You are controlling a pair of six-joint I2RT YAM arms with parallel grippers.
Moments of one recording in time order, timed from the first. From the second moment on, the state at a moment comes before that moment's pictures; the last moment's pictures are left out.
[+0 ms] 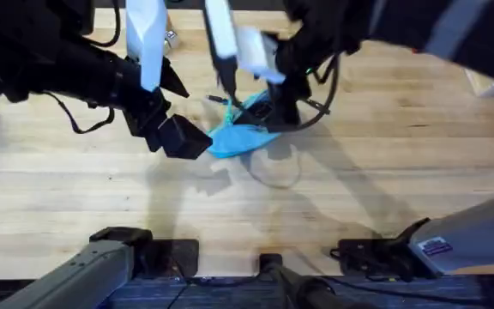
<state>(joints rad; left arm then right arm) -0.07 1.16 1.15 -1.22 0.53 0.88 0.58 1.74 1.48 -0.95 -0.24 -1.15</state>
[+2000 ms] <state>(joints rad) -0.07 1.16 1.15 -1.19 0.53 0.88 0.20 1.69 1.50 -1.00 -0.20 -0.60</state>
